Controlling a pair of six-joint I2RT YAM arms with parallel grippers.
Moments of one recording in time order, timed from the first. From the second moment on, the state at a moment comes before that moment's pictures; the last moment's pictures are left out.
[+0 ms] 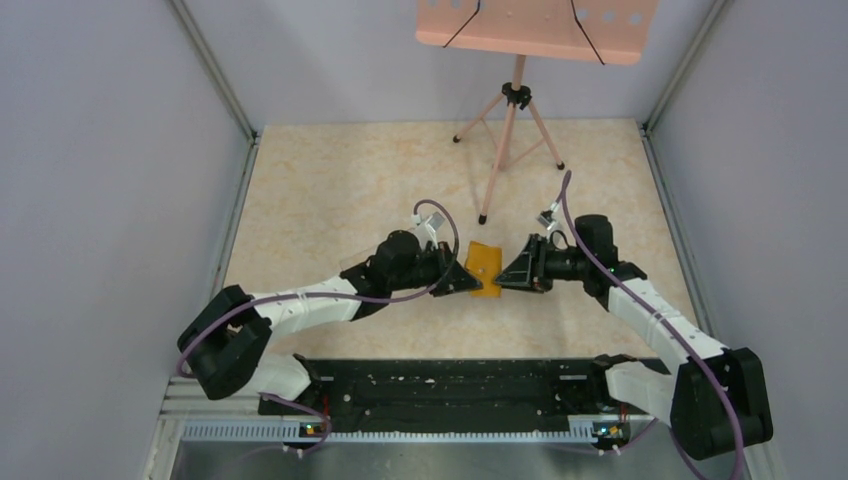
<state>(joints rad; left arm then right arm) -0.84 1.39 0.68 0.36 0.37 -1.05 0.24 1.07 0.55 -0.15 -0.90 0.71</state>
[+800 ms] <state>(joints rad) -0.86 1.27 0.58 0.45 0.48 -1.03 0.23 1.04 0.52 0.14 -1.06 0.81</state>
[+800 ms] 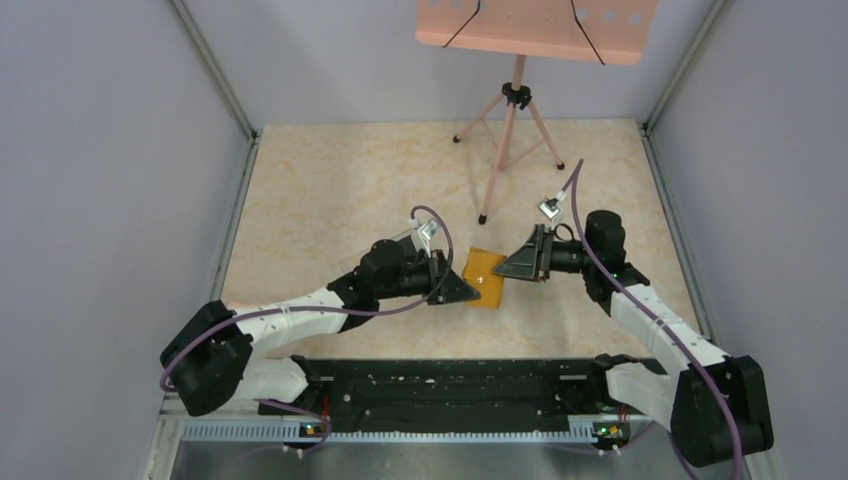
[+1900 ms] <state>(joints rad) -1.11 1.51 1.16 -0.42 -0.18 -0.73 0.35 1.06 0.67 -0.35 -0.69 0.57</state>
